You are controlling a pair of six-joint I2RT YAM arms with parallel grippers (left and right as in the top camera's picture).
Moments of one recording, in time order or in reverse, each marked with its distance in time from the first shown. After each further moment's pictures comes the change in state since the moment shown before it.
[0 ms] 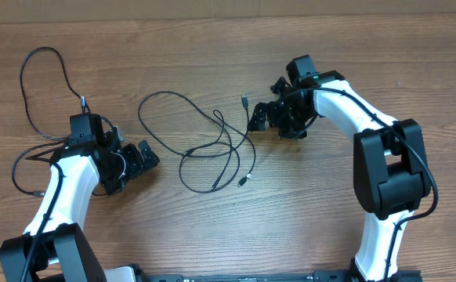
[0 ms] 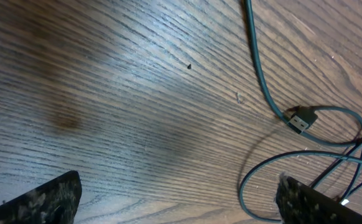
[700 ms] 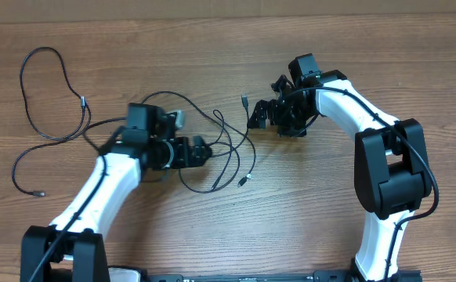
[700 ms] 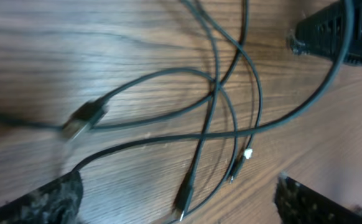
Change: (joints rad) left arm -0.378 0.000 0.000 0.237 0.171 0.041; right arm -0.005 0.000 0.000 0.033 -0.020 0.000
